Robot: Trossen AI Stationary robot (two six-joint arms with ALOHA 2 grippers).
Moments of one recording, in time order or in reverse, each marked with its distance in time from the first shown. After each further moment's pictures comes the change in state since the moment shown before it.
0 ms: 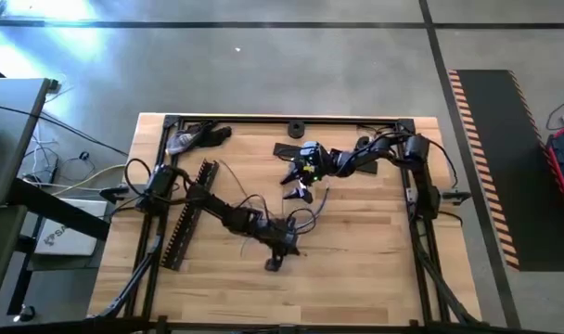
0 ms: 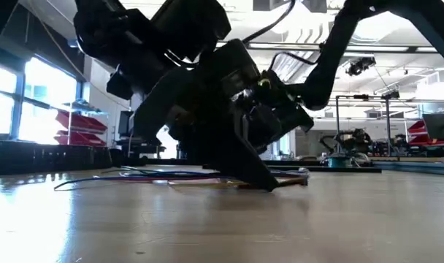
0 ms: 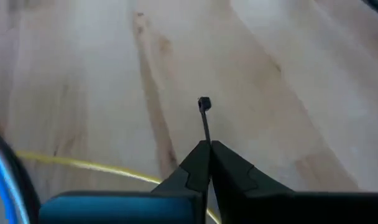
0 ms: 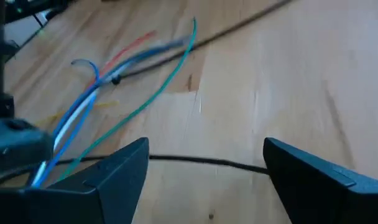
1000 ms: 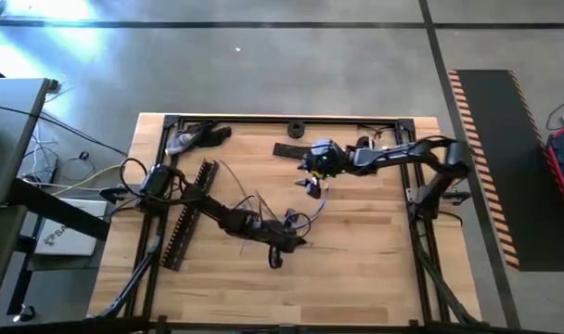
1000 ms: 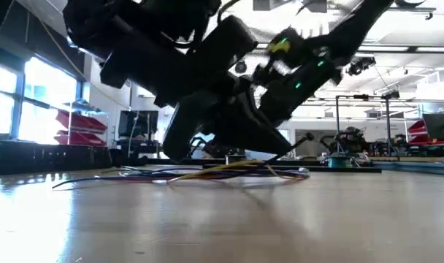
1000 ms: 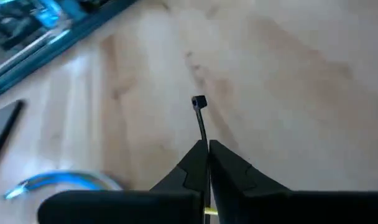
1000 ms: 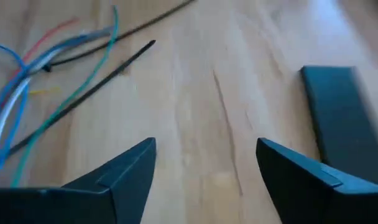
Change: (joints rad) left arm -0.030 -0.036 -0.048 0.227 -0.332 0.244; right arm 0.087 -0.459 -0.174 -0.348 0.547 -0.023
